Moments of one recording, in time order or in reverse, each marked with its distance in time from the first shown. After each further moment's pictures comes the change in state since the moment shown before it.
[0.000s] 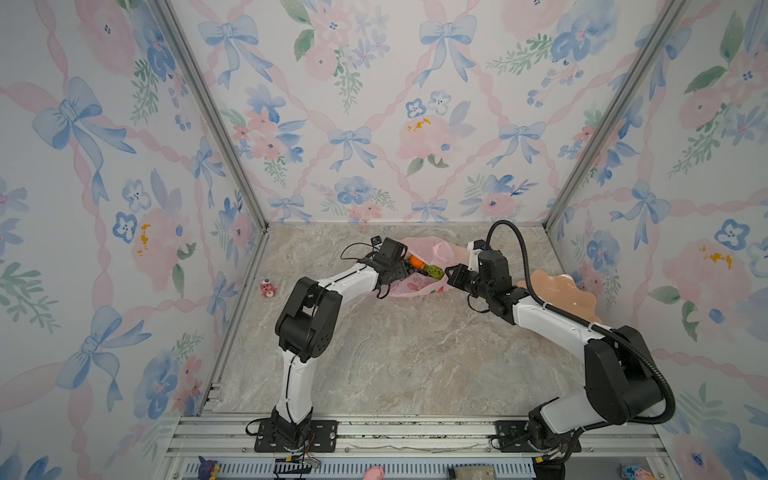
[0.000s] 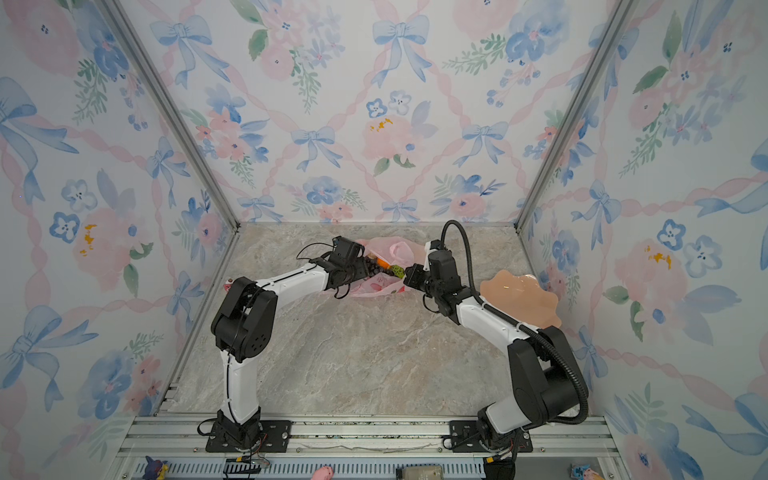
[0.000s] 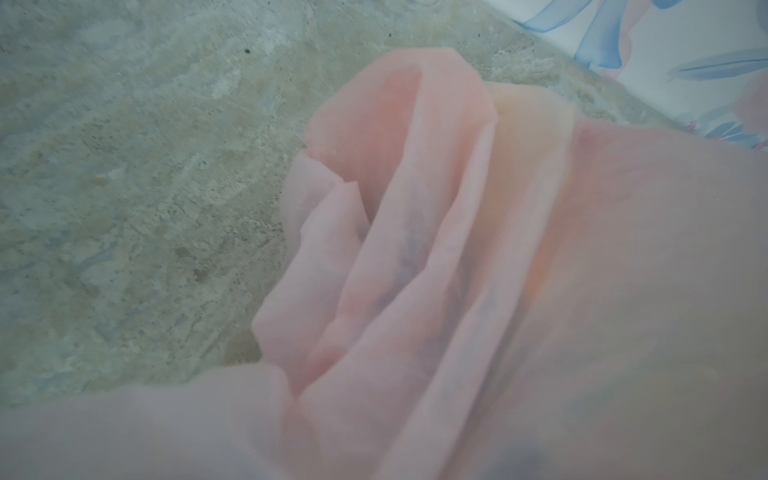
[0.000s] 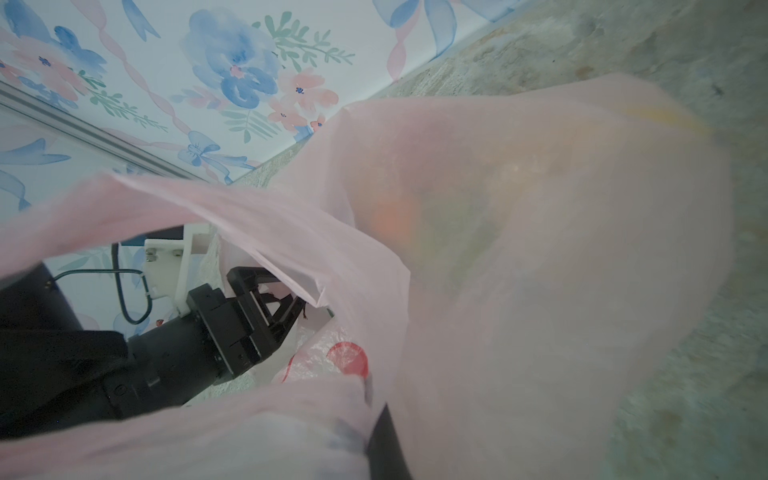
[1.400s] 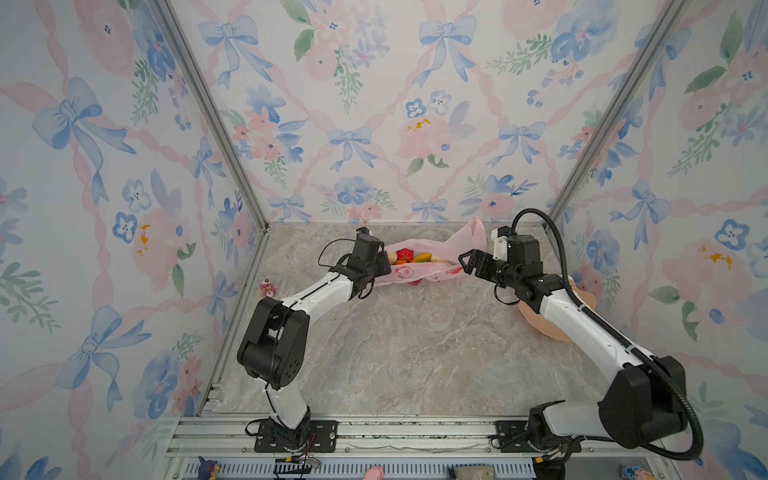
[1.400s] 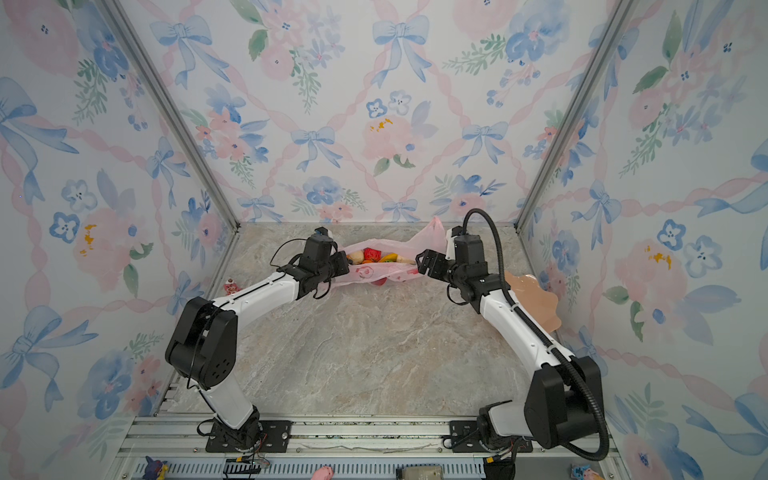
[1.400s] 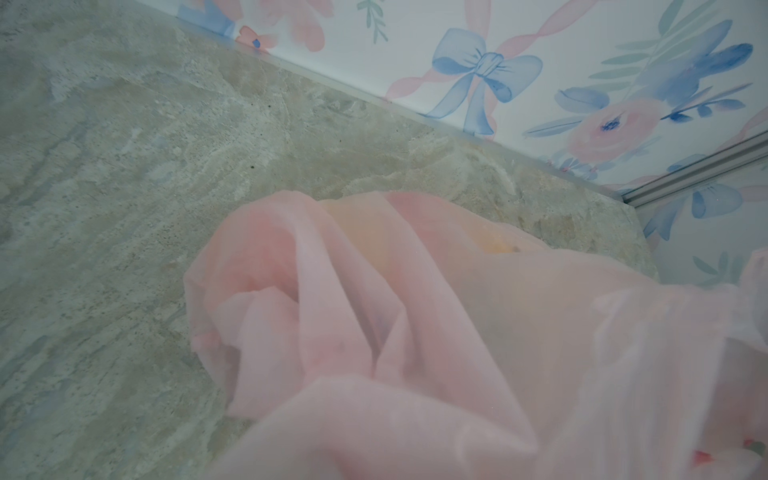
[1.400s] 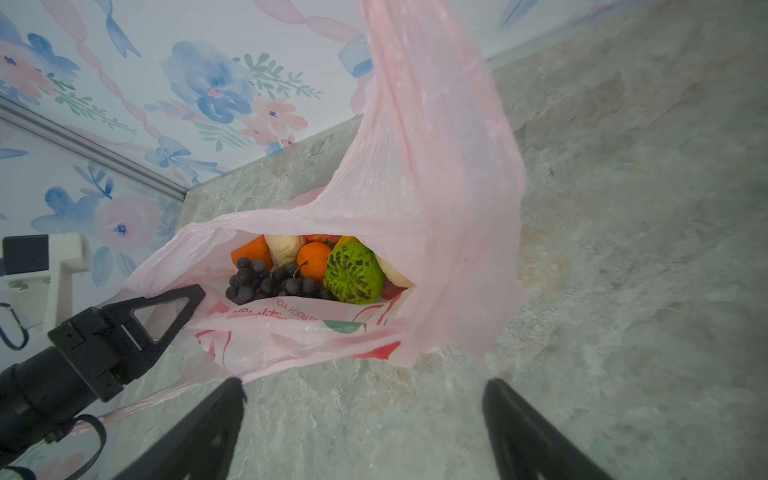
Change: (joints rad) left arm 0.075 -0.298 -0.249 0.188 0.126 0.161; right arm -0.149 -0.165 0.179 -0.423 -0.008 -0.222
